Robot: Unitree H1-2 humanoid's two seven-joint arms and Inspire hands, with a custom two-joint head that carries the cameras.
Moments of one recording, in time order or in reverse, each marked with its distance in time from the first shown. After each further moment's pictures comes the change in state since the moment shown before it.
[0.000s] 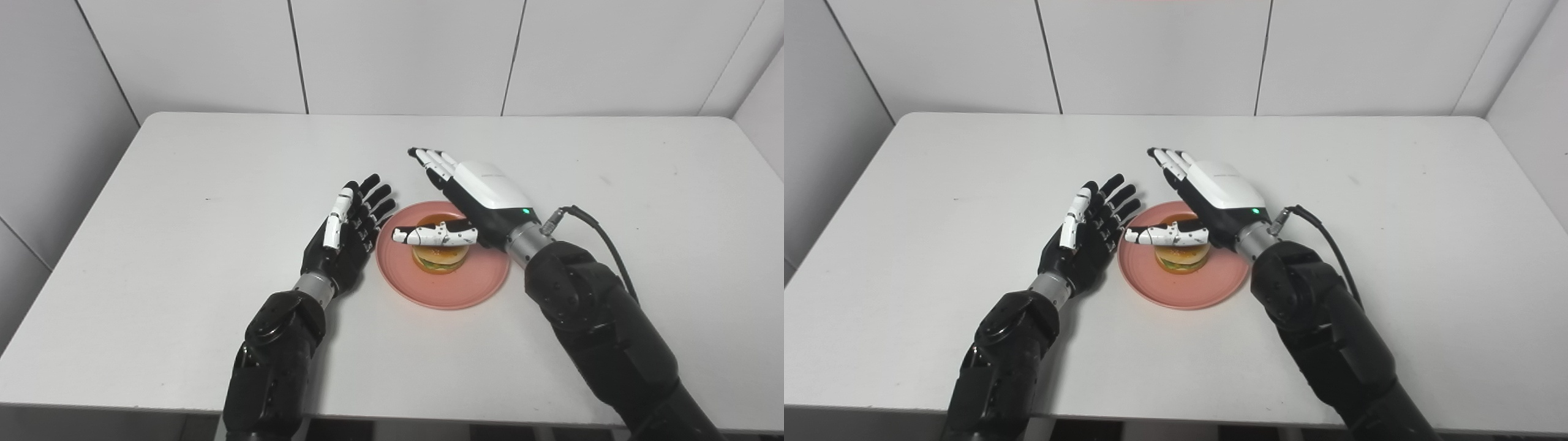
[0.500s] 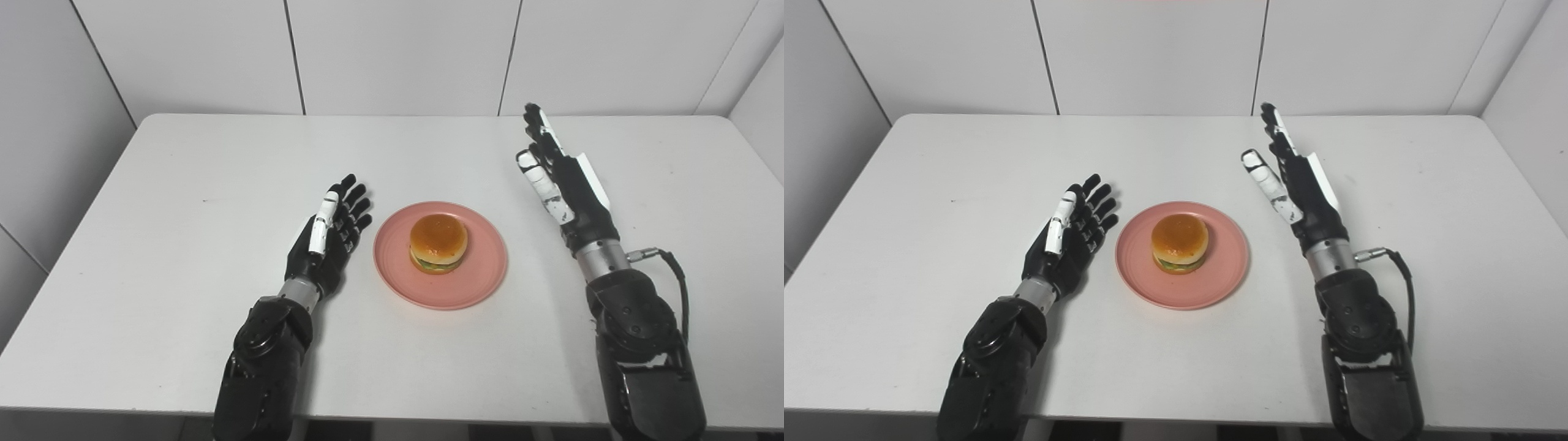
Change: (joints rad) left arm 0.070 0.044 -0.003 -0.032 0.144 -0.178 0.028; right arm 0.186 0.155 -0.390 0.041 0.610 0.026 -0.100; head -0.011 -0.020
